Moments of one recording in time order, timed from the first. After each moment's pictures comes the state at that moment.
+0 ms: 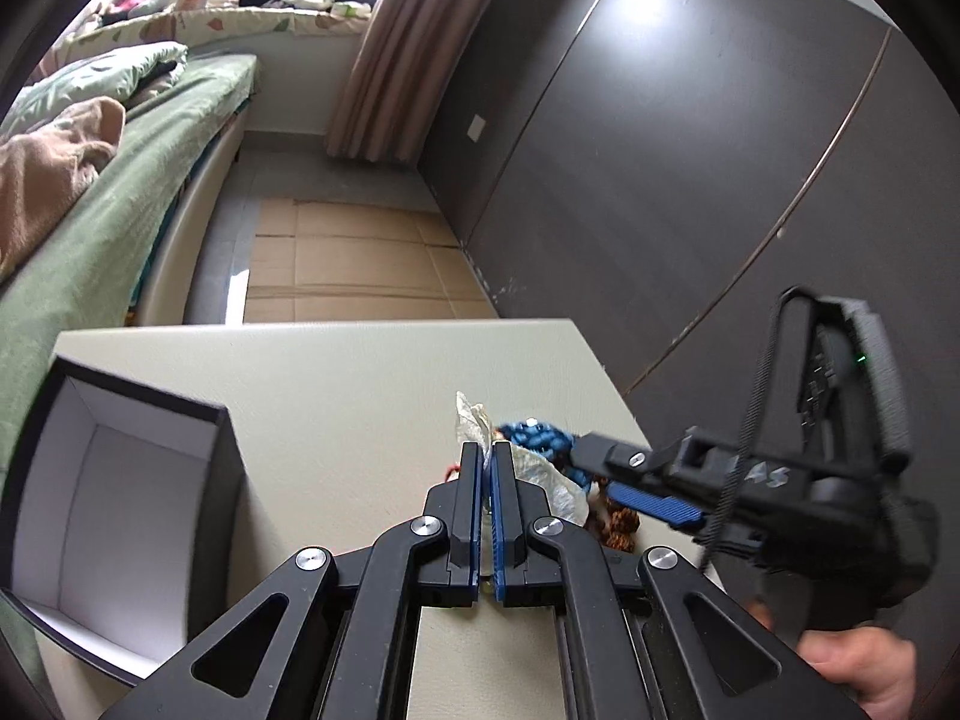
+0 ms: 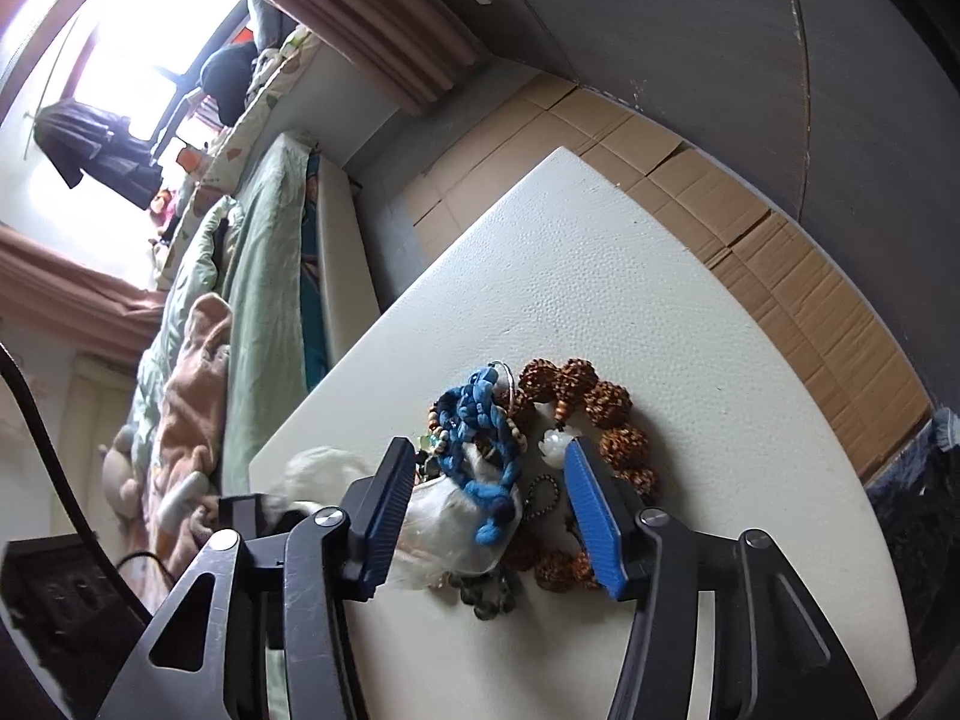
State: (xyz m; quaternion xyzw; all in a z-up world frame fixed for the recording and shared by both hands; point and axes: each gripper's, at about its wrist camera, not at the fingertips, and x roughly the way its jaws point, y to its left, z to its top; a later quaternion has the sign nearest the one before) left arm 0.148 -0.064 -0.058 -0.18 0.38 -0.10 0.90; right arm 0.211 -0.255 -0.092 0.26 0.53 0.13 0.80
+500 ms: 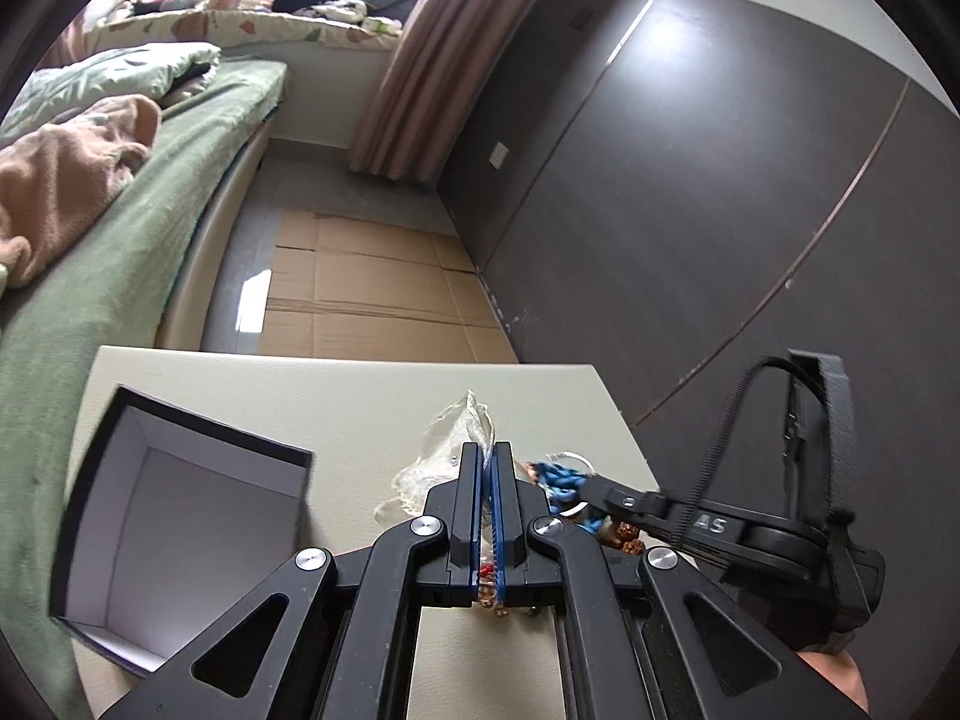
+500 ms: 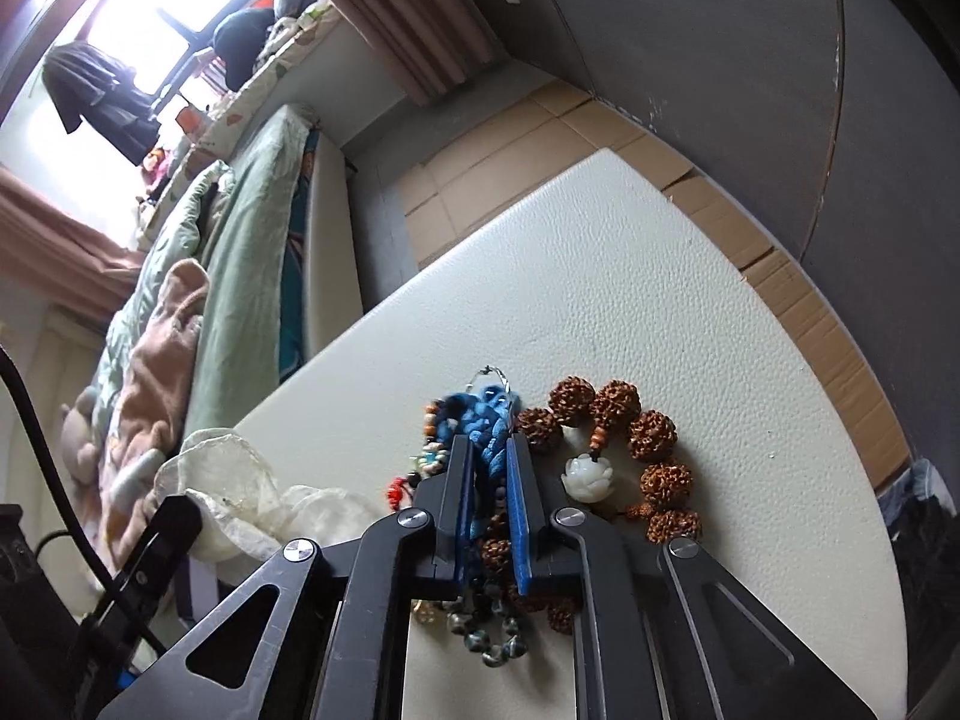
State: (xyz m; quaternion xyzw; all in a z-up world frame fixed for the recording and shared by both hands) left arm 0.145 -0.027 -0.043 -0.21 0.36 -0.08 0.90; right arm 0.220 -0.238 -0.092 0.19 0.52 0.13 0.82
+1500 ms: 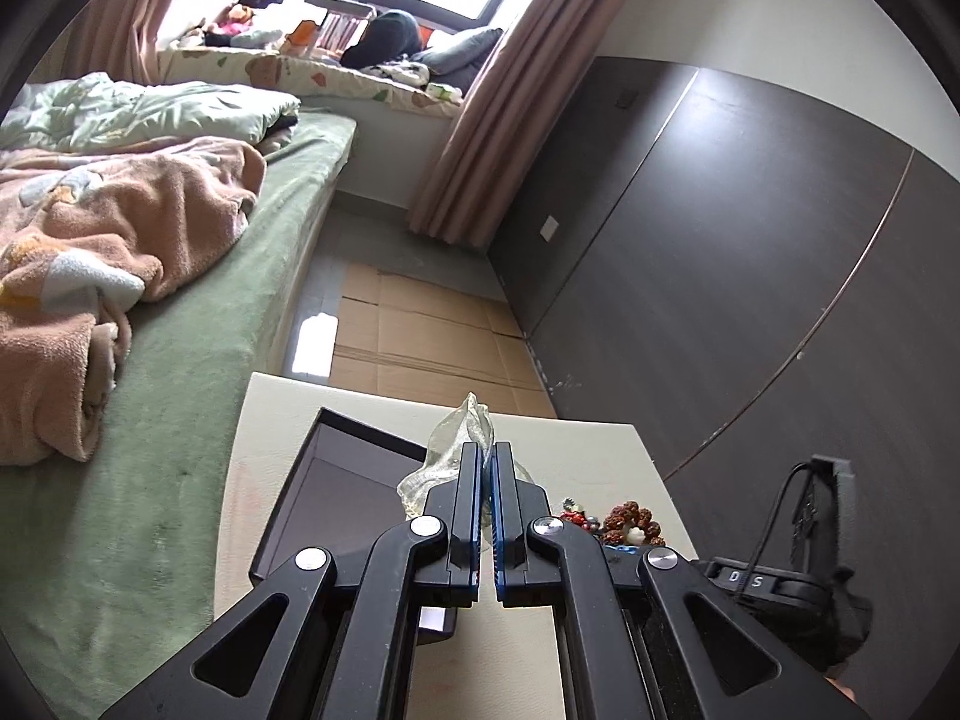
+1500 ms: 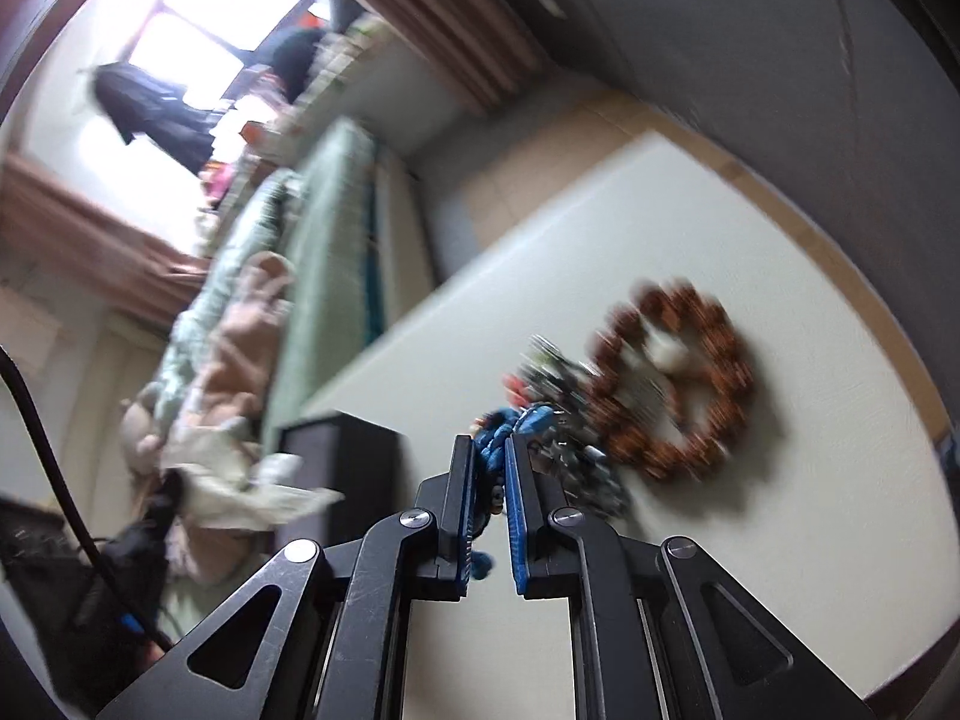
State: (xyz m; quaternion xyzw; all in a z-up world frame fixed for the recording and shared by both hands) left arm 0.074 0.039 -0.009 -0.23 0.30 -0.02 0.93; right arm 0.166 -0.224 -0.075 0.24 0.51 0.17 0.81
